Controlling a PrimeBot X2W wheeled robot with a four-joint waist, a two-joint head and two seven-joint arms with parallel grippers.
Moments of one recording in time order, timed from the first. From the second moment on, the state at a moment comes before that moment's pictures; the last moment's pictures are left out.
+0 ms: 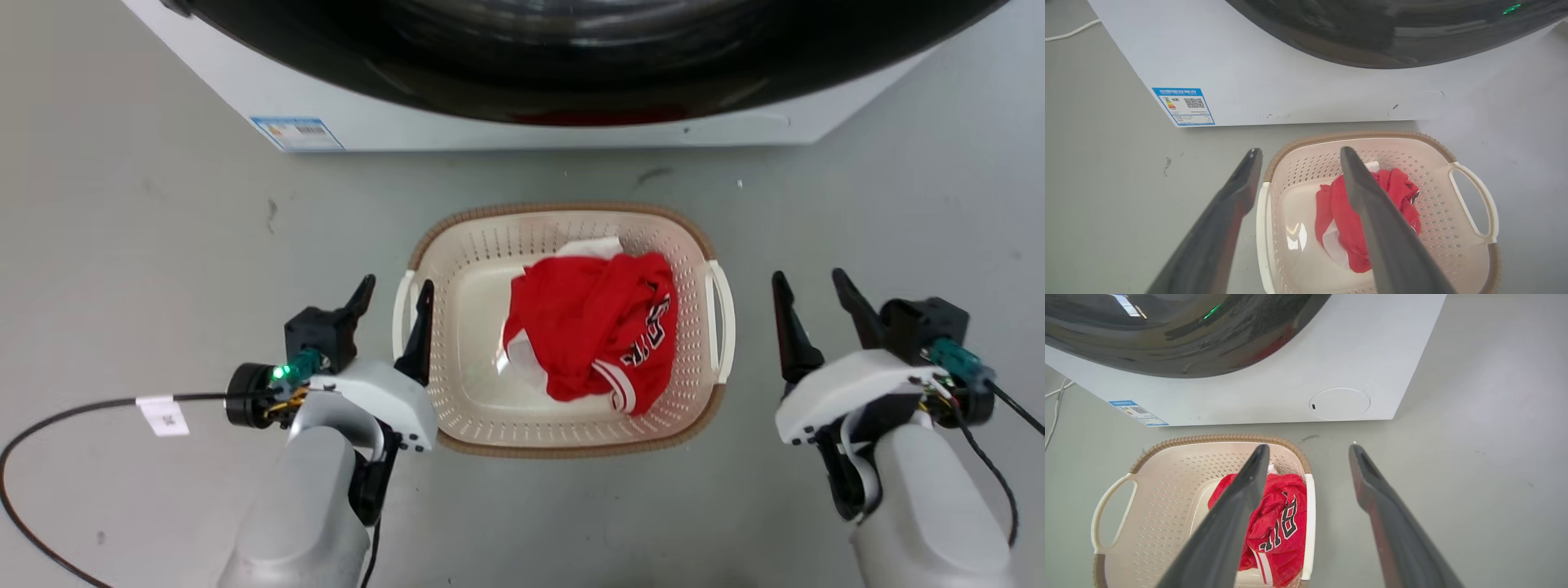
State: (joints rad) left arm -0.47 0.06 -0.18 0.63 -0.22 -0.08 -0.26; right arm -0.40 -0.06 0.00 0.52 0.16 0.13 -0.20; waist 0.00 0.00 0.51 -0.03
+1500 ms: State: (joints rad) left arm -0.99 0.15 -0.35 1.19 -0.41 -0.13 -0.09; right arm -0.95 -0.05 0.41 1.25 0.52 0.13 -0.11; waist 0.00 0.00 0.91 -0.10
